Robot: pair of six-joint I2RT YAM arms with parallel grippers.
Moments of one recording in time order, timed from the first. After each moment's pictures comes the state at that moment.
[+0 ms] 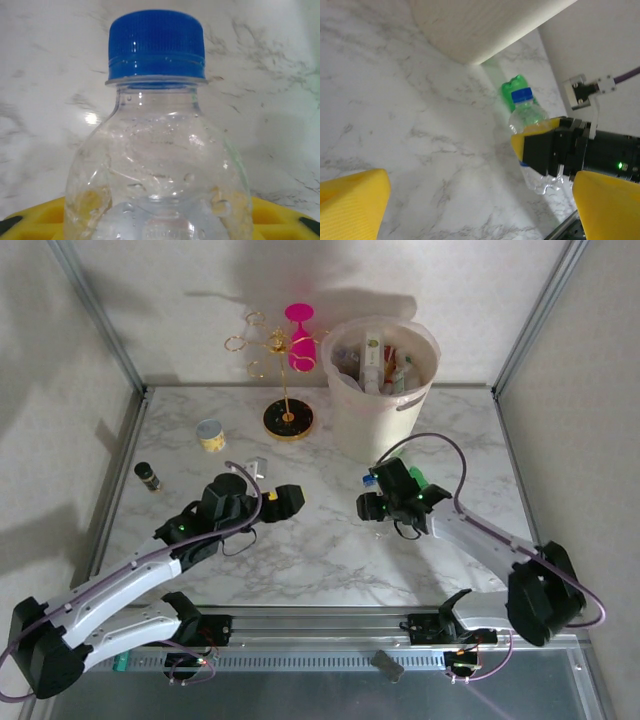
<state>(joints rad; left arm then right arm) -0.70 0.95 0.76 -0.26 0.04 -0.77 0.65 1.25 0.84 -0.53 0.04 0.38</state>
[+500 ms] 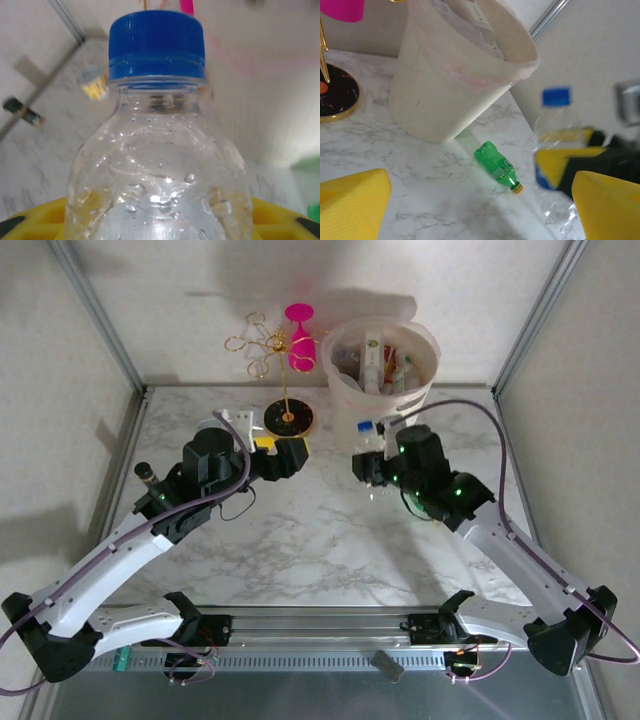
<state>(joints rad) -0.70 1.09 1.19 -0.38 -0.04 -0.59 0.64 1.17 1.27 -0.55 0.02 0.30</state>
